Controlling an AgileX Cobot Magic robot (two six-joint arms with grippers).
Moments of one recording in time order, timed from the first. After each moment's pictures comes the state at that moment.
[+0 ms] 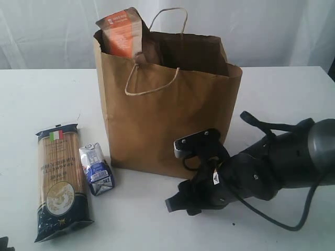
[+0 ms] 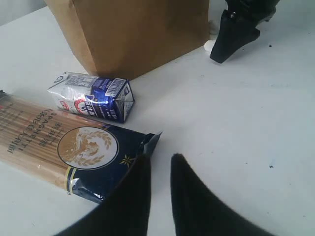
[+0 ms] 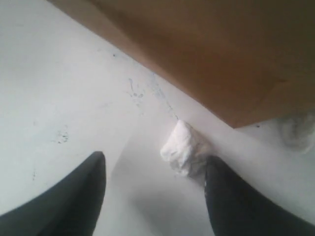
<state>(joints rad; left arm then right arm) -0.70 0.00 0.02 -0.15 0.42 0.29 0.68 1.74 -0.72 0.05 0.12 0.18</state>
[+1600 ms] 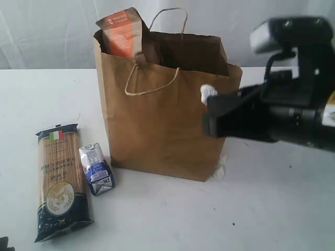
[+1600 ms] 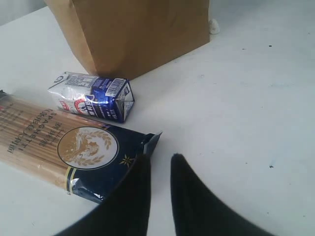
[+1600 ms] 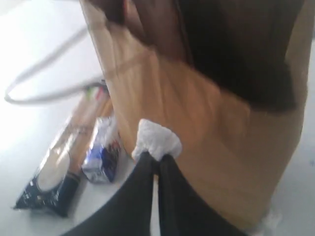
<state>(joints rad) -0.70 0.00 0.02 -0.15 0.42 0.29 0.68 0.99 -0.70 0.04 0.20 0.21</state>
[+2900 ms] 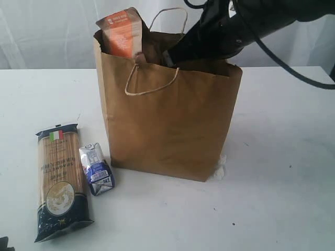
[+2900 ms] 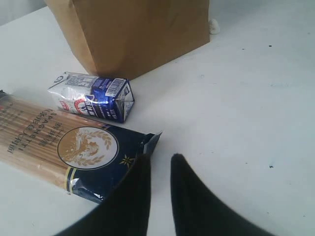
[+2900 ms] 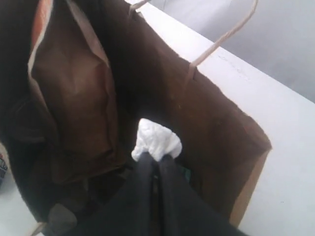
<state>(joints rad) -0.70 0.00 0.02 -0.15 0.42 0.29 0.61 1.49 -1.34 -0.23 0.64 0.11</state>
